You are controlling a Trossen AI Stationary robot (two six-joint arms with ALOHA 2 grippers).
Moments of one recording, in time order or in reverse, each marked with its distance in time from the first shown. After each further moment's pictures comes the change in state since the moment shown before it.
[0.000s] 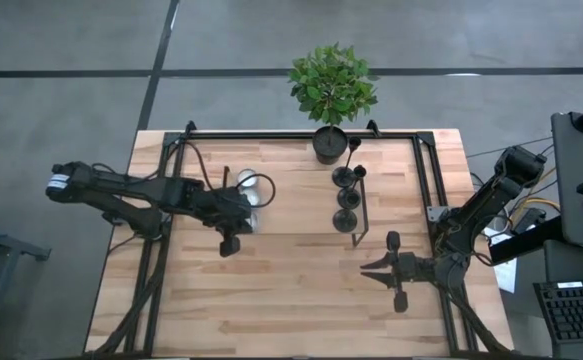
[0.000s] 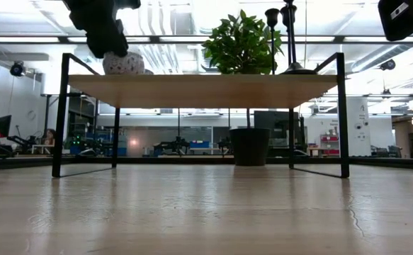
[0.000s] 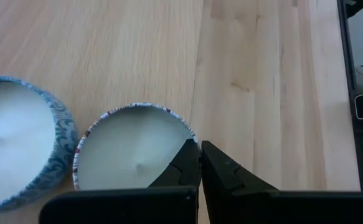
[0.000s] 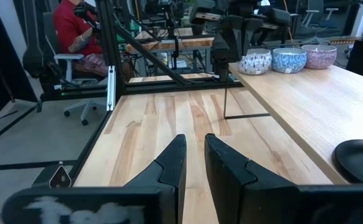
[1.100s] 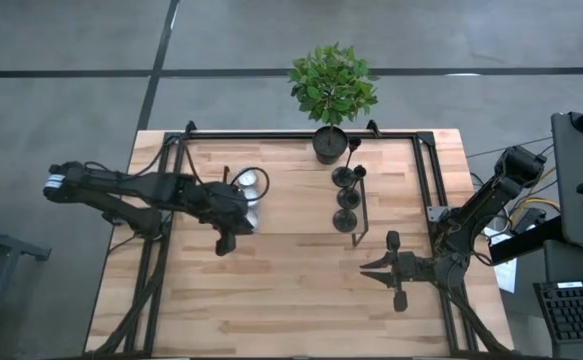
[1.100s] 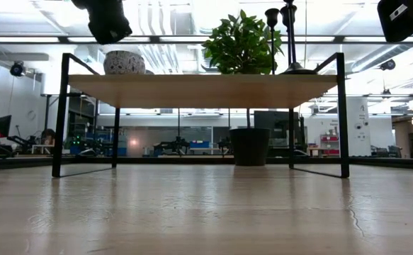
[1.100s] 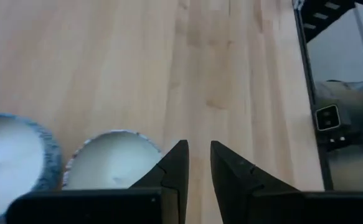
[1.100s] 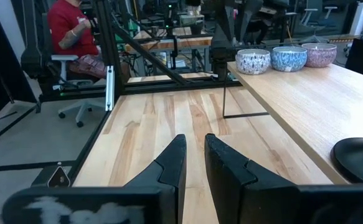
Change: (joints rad) left arm -0.002 -0.035 0.058 0.003 0.049 0.002; right arm -0.003 0.000 -0.002 -0.001 0.000 0.008
